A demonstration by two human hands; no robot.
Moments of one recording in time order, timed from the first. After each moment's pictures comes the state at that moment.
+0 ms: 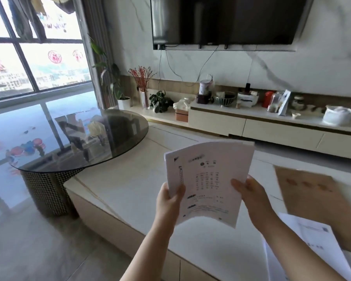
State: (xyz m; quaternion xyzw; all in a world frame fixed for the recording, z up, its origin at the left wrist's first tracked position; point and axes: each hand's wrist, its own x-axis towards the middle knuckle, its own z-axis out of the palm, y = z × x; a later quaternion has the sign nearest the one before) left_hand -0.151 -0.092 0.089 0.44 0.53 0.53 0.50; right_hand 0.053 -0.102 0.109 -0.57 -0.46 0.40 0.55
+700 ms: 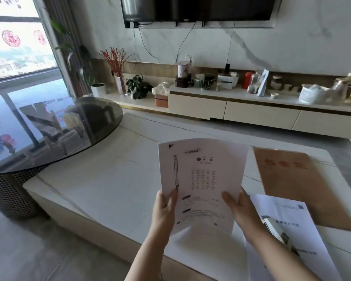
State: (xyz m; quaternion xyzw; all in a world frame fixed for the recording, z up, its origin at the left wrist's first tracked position) left_hand -0.094 -0.088 0.033 0.44 0.54 0.47 0.54; right_hand 0.100 -0.115 0.027 -0.60 -0.42 0.42 0.53
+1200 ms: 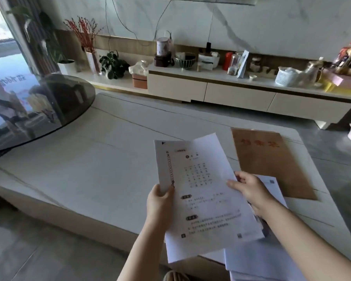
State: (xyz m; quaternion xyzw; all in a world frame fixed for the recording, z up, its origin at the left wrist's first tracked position) left_hand -0.056 -0.102 0.010 0.41 0.60 0.40 0.56; right_hand 0.170 -0.136 0.041 -0.70 -0.36 0.43 0.44
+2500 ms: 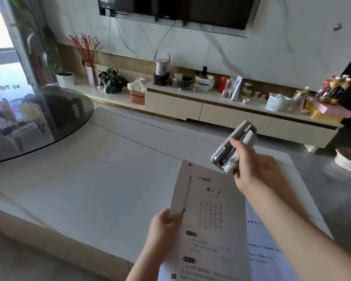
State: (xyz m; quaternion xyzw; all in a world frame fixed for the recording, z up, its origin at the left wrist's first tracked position) left_hand -0.056 -0.103 0.013 0.49 0.56 0.31 0.59; right_hand 0.139 -0.060 0.135 -0.57 -0.26 0.38 0.68
